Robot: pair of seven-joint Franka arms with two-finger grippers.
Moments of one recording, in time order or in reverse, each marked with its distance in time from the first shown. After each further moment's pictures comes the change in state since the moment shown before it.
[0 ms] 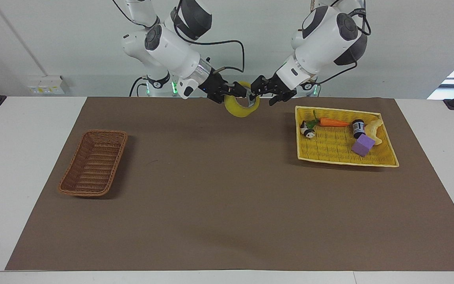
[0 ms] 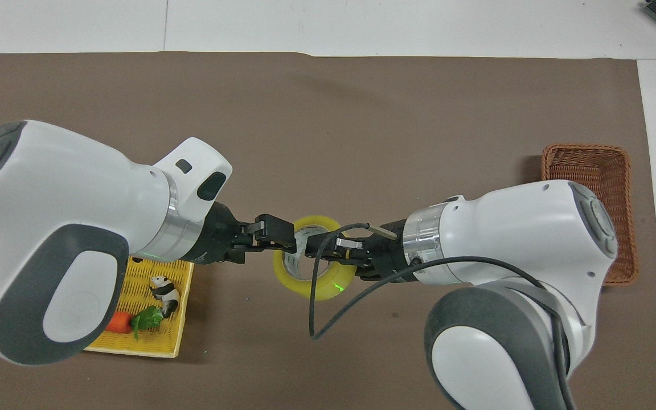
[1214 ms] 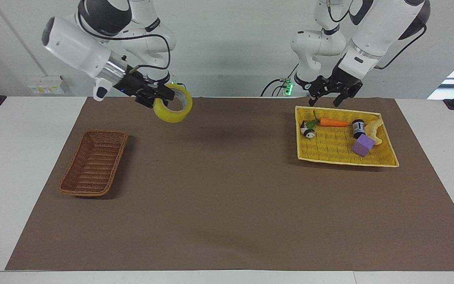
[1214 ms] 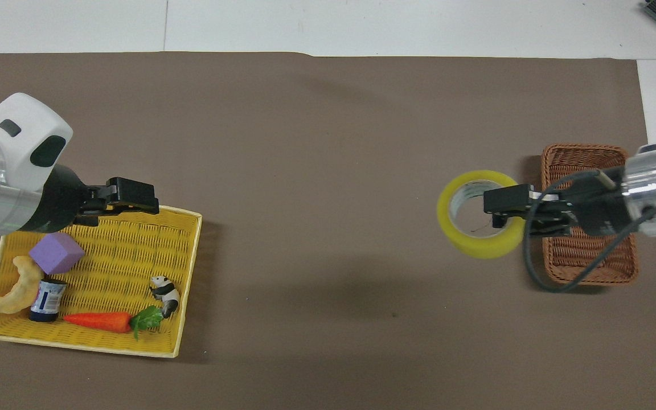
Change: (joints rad) left arm 0.206 -0.049 0.018 0.073 0.361 -0.111 0.152; right arm -0.516 -0.032 -0.026 0.102 -0.118 -0.388 -0.404
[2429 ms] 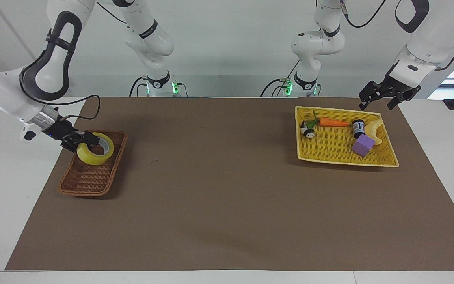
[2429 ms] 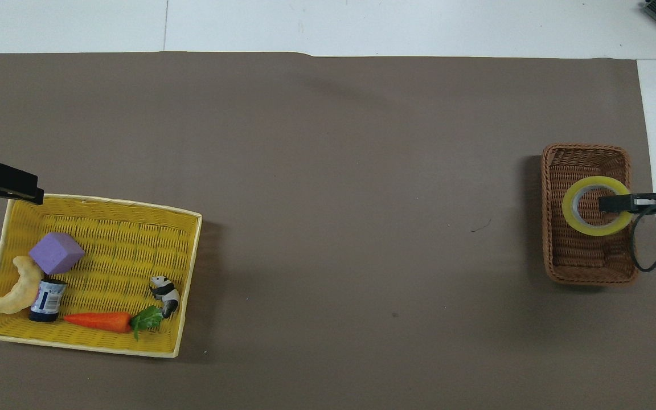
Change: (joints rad) left arm 0.200 0.116 0.004 0.187 0.143 -0.181 0.272; right arm -0.362 0.321 -0.001 -0.016 -0.151 0.283 -0.677
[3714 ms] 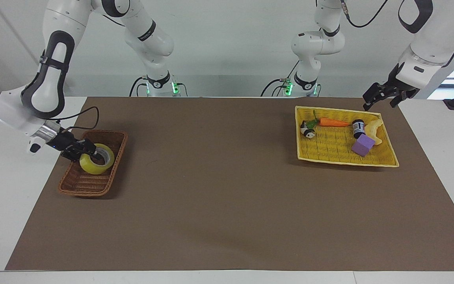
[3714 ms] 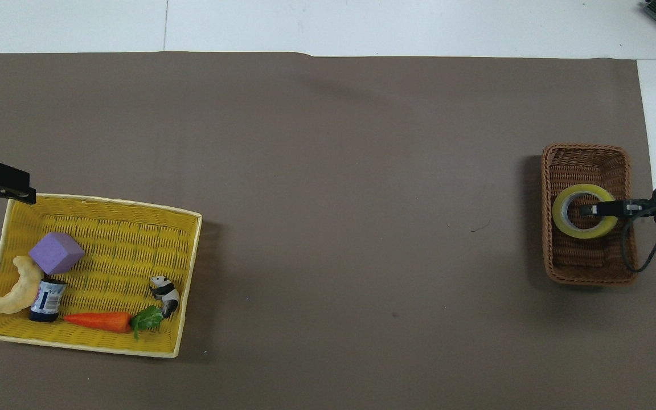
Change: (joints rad) left arm 0.004 0.000 0.006 0.000 0.013 -0.009 -0.084; right arm -0.036 0.099 -0.001 0.015 0.077 0.019 -0.135
